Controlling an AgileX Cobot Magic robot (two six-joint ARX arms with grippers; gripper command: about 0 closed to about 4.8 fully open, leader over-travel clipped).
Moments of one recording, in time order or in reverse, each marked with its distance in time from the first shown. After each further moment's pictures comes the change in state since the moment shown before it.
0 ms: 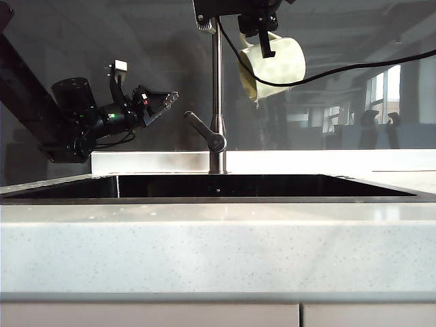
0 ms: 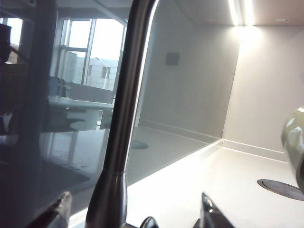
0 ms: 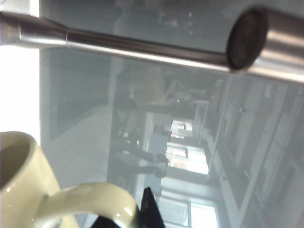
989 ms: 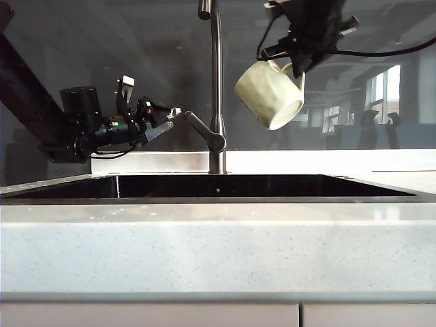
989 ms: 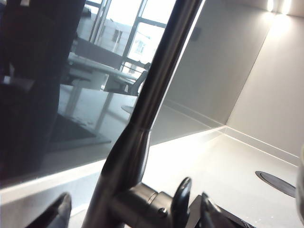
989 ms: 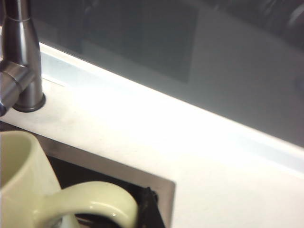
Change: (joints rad) left arm -0.001 0.000 0.000 -0.219 0.000 0.000; right arm -0.218 -0.012 -0.005 -0.321 -0.150 1.439
